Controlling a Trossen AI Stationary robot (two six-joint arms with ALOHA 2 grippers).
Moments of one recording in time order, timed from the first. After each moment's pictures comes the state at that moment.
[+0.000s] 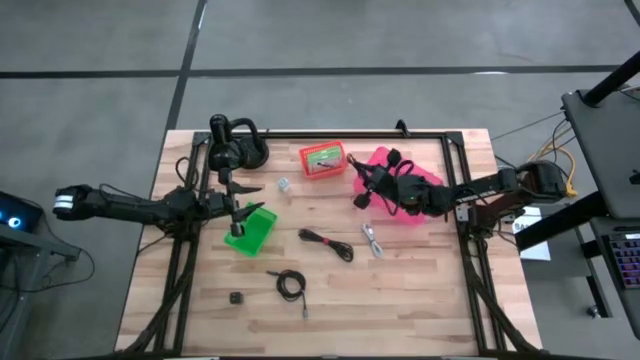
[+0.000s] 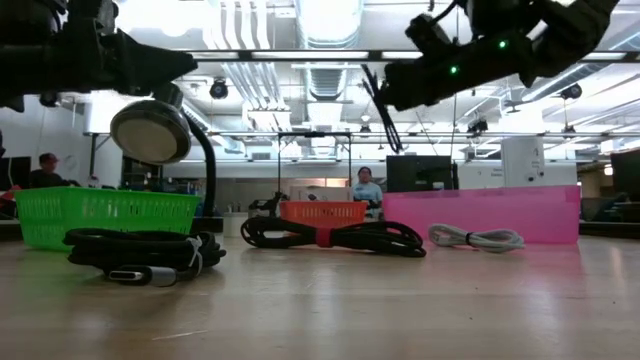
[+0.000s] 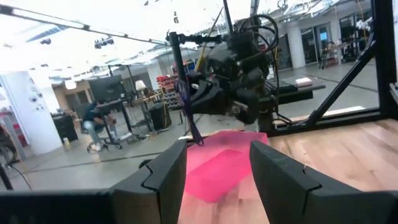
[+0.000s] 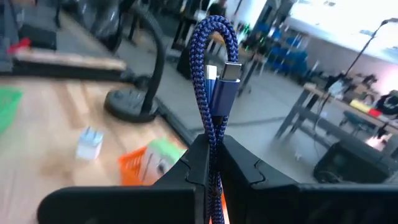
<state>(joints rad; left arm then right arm) 0.00 0.54 0.04 0.70 -0.20 0.28 -0.07 1.41 0.55 0.77 0.63 -0.28</state>
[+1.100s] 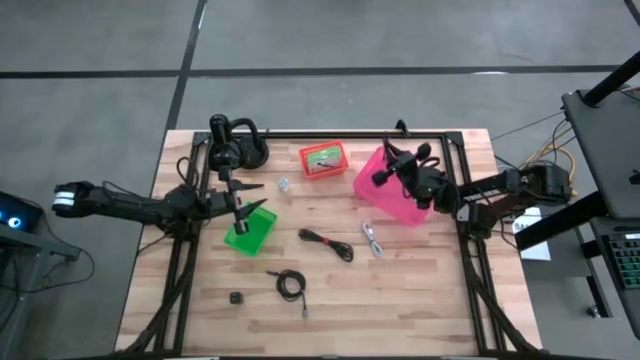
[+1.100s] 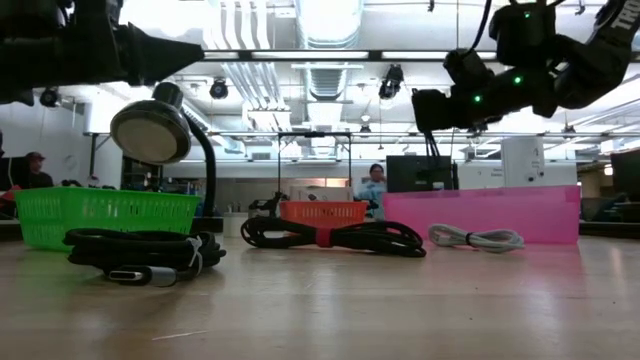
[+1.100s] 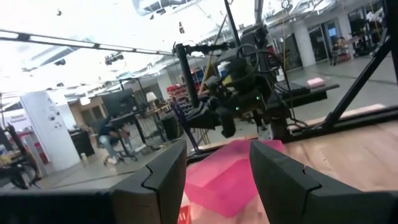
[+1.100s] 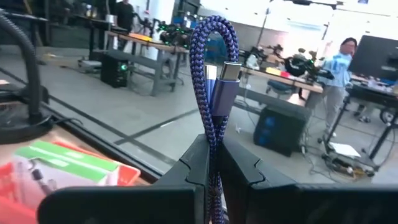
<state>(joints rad) 0.00 0.64 0.08 0.81 -0.22 0.38 -0.26 1.36 0.33 1.05 0.80 -0.19</state>
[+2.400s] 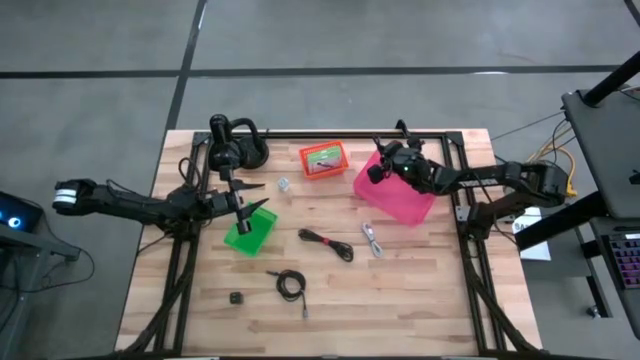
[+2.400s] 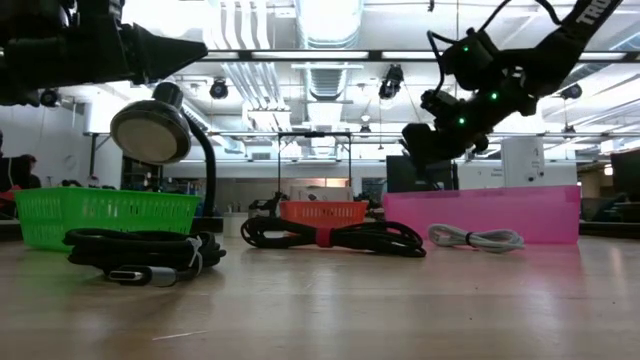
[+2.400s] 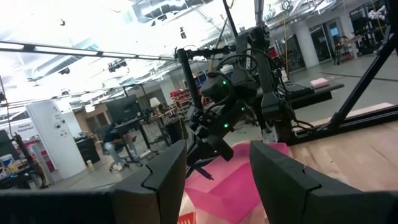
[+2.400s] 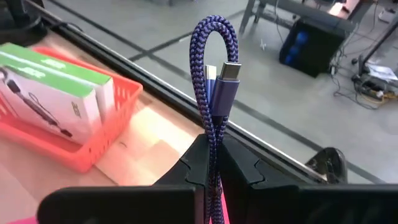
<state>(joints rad) 0.00 0.72 0.08 0.91 -0.22 0.41 -0.43 1.38 0.52 0.39 0.55 0.10</state>
